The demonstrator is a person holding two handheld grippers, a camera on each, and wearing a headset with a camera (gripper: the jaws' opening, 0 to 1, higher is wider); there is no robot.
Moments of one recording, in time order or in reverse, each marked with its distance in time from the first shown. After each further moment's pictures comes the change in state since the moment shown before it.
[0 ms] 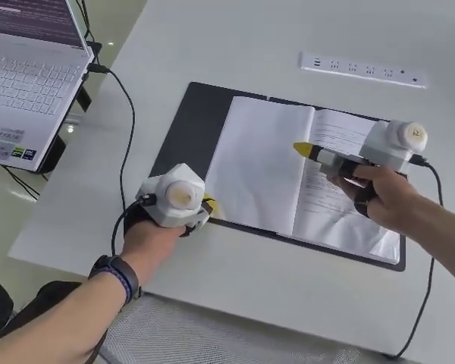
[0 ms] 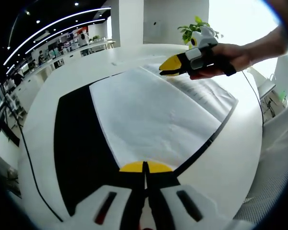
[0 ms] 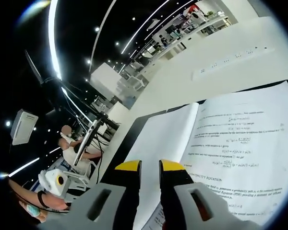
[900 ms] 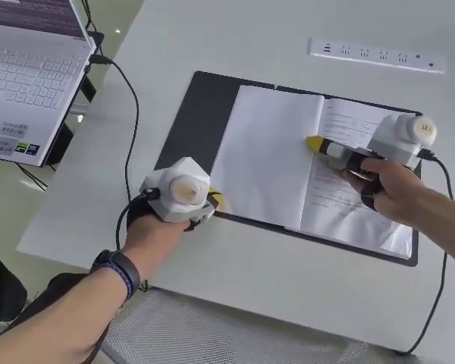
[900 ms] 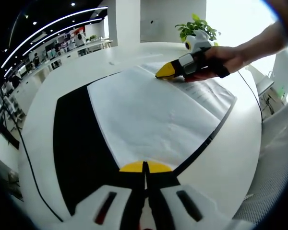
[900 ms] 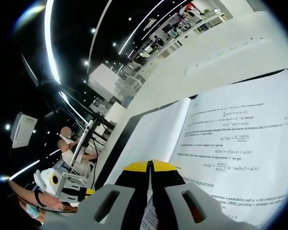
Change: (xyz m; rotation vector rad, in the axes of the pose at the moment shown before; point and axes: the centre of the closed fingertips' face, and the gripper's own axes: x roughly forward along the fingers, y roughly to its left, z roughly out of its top) left arm 0.004 0.002 -0.001 0.021 0.016 -0.014; right arm 0.002 -0.005 -0.004 0.013 0.009 -0.007
